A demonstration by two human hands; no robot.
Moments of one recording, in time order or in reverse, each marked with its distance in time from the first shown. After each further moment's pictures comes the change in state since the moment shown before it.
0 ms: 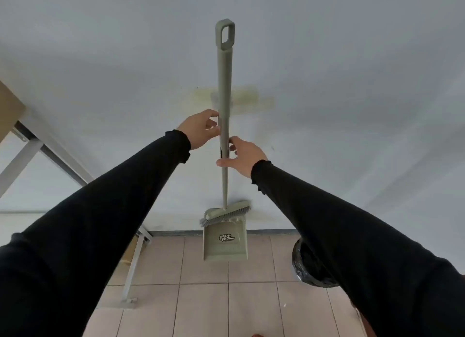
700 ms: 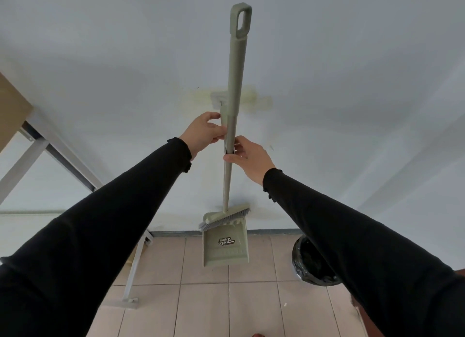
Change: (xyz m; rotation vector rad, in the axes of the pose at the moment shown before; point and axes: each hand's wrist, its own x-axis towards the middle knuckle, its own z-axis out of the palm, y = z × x) left_hand -0.033 0.024 0.012 -0.633 -0.017 -0.104; right_hand -0.034 0.008 -0.003 0.368 0.079 -0.099
